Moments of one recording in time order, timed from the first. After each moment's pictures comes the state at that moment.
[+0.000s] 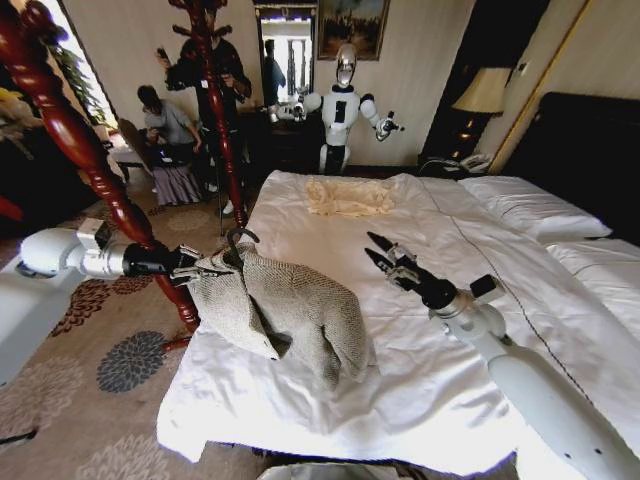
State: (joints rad) left arm 0.58 -0.40 -0.30 -1.65 -0.94 0.15 1.27; right arm -1.04 0.72 0.42 1.92 1.30 0.17 -0.84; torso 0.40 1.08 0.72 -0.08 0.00
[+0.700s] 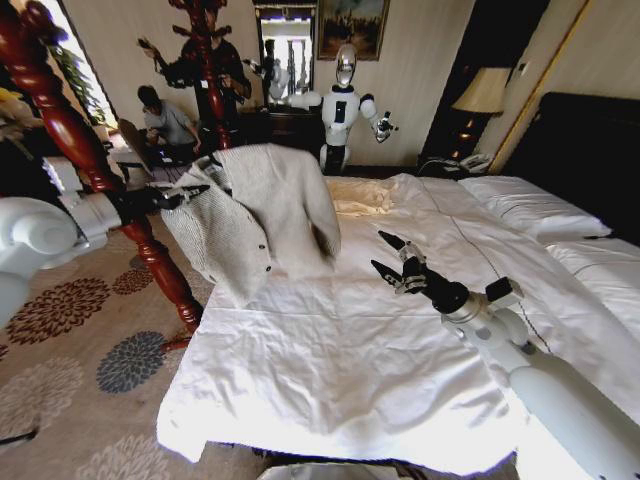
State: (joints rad) left arm 0.46 -0.28 -0.31 -1.86 -1.45 0.58 0.08; right arm -1.12 0.64 0.45 2.01 1.23 0.19 -0.79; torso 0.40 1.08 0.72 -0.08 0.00
